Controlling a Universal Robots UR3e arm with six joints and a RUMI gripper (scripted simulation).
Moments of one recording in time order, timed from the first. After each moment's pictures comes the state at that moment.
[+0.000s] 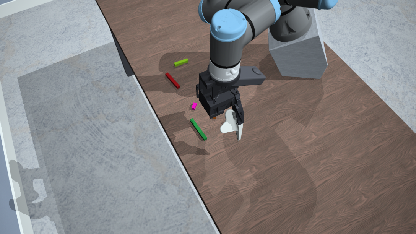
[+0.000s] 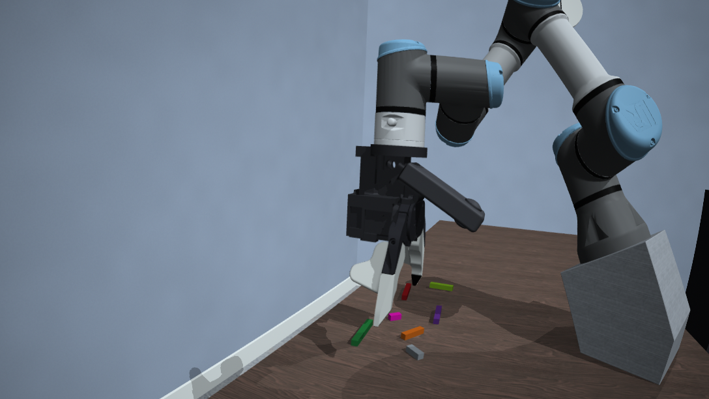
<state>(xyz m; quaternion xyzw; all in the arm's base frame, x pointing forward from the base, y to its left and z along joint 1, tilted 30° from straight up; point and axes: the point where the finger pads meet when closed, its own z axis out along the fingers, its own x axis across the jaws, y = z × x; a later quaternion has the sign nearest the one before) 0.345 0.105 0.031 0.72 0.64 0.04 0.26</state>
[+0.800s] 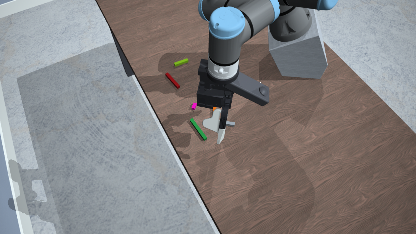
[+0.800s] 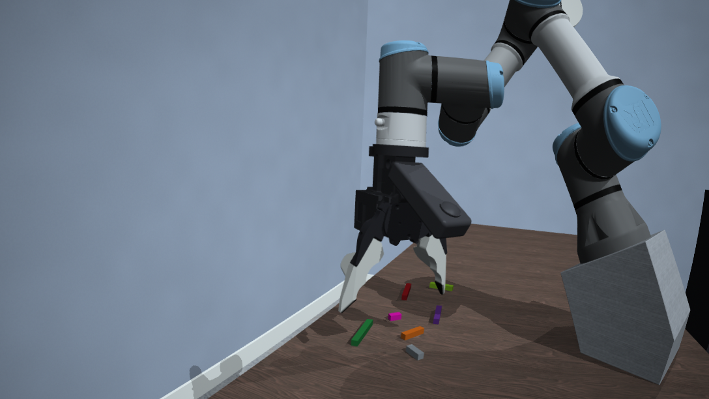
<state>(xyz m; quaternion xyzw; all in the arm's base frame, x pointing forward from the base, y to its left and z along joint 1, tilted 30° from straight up) 0.349 0.109 0.032 0.90 0.36 0.13 0.23</state>
